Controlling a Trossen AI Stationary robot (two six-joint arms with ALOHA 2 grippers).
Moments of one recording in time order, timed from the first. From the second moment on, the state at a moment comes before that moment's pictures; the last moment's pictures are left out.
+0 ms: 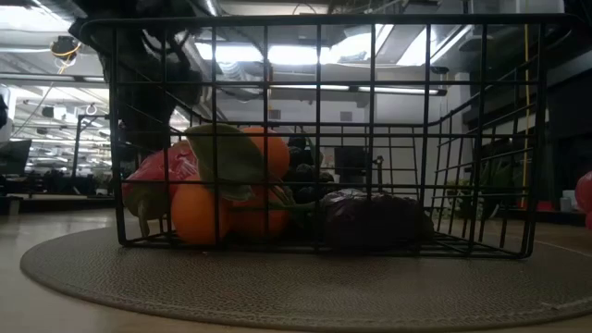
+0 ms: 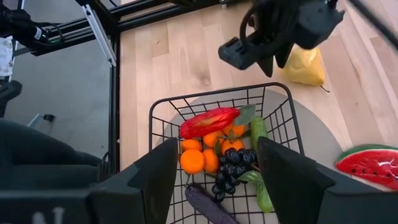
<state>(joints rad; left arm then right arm) 0.05 1.21 0.67 -0.44 -0.04 -0.56 0.18 1.96 2.33 -1.22 -0.02 0.39</state>
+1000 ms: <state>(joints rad) 0.15 1.28 0.67 -0.67 -0.45 -0.72 0.18 1.96 2.33 -1.22 -0.02 0.42</state>
